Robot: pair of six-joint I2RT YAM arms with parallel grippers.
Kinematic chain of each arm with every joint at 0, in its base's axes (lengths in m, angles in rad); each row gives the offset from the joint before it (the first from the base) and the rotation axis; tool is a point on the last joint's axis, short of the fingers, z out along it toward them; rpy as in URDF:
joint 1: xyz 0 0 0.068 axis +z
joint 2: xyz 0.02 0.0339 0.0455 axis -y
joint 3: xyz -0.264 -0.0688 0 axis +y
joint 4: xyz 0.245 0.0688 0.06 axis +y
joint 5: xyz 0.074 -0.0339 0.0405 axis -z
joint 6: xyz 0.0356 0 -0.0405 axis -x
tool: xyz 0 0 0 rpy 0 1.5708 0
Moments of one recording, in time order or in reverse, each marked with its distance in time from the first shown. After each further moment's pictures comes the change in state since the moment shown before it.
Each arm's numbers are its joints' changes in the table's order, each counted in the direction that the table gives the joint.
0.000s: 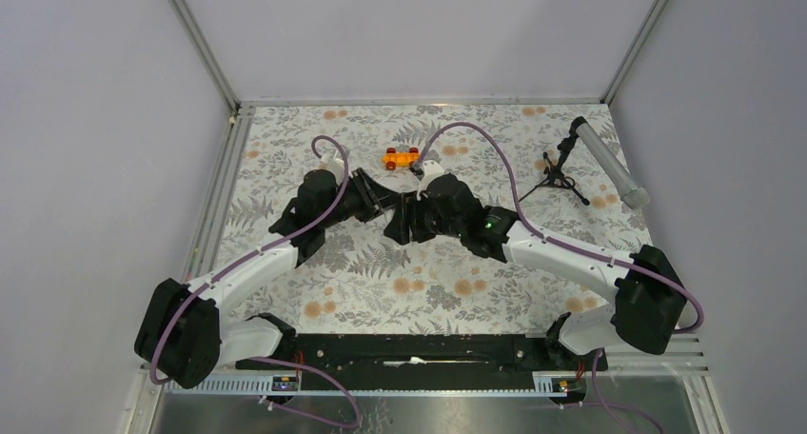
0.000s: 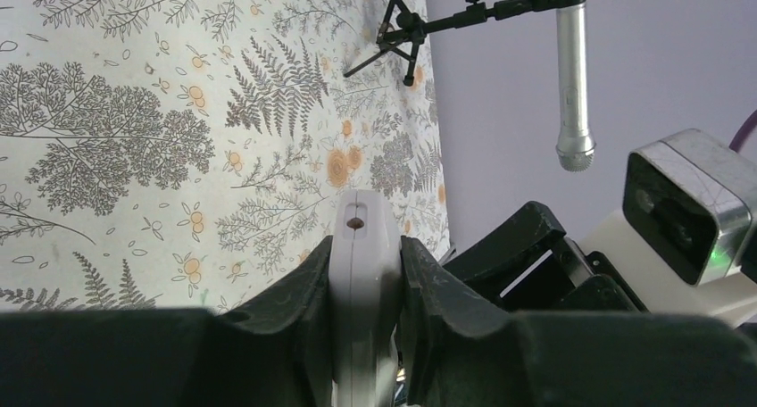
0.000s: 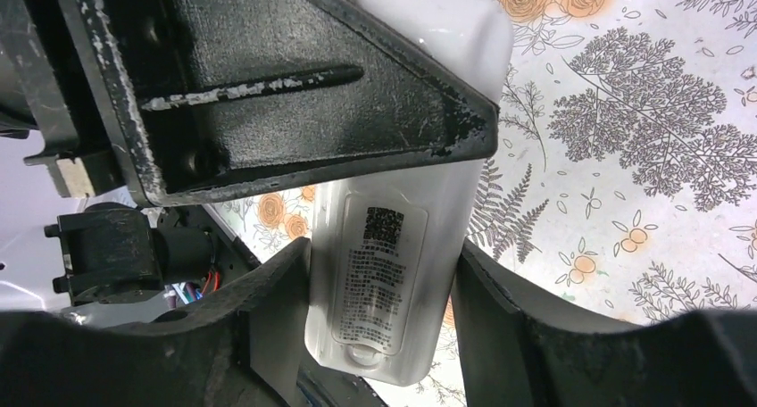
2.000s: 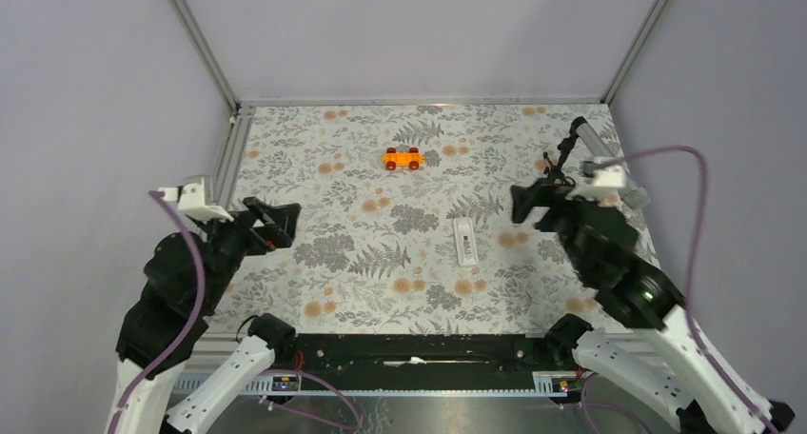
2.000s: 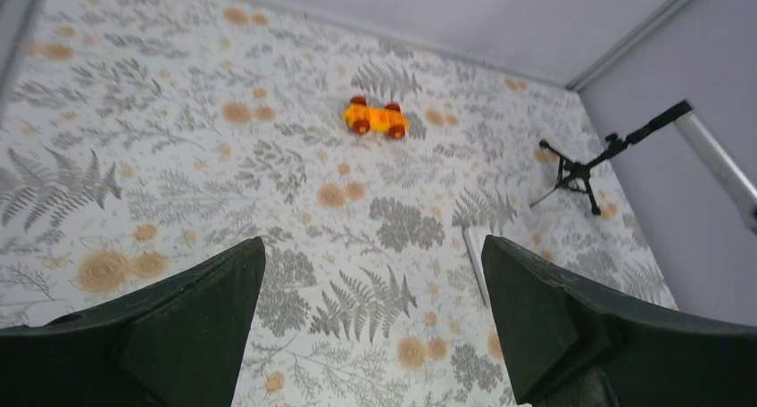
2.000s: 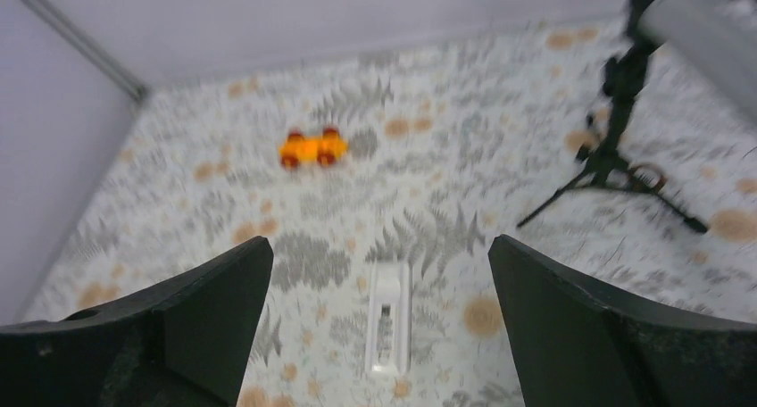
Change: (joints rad) left arm 0.030 0.705 -0.427 1.061 -0.581 -0.579; right arm -0.208 0.702 0.085 0.372 0.557 0.192
